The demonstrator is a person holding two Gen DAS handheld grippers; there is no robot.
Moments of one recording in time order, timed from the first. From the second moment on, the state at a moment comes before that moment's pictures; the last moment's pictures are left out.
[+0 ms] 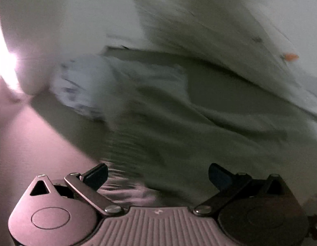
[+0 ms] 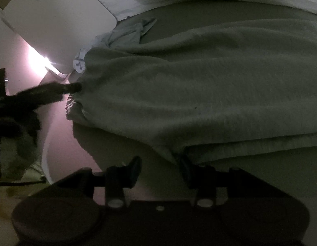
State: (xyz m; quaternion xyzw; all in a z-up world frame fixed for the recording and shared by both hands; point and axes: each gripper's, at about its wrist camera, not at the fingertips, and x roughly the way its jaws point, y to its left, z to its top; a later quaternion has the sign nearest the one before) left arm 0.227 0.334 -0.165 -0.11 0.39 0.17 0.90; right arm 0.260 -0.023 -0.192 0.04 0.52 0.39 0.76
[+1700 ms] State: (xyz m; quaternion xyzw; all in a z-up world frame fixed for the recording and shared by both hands) left arm 0.251 0.282 -0.135 -0.07 0.43 0.17 0.88; right arm 0.367 -0.270 -0.204 0.25 0.39 -0.15 0.87
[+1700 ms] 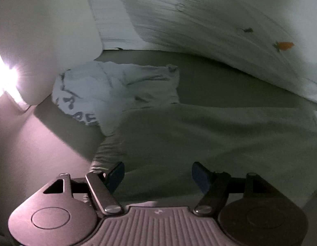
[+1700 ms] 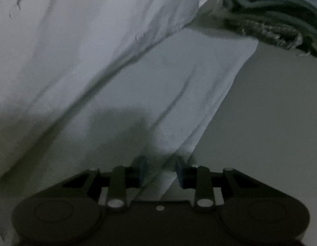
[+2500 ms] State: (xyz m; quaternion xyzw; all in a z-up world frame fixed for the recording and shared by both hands) left arm 0.351 0.238 -0.178 -0.06 0.47 0.05 0.88; right arm 0.329 -0.136 -0.185 0.11 0.45 0.11 0.88
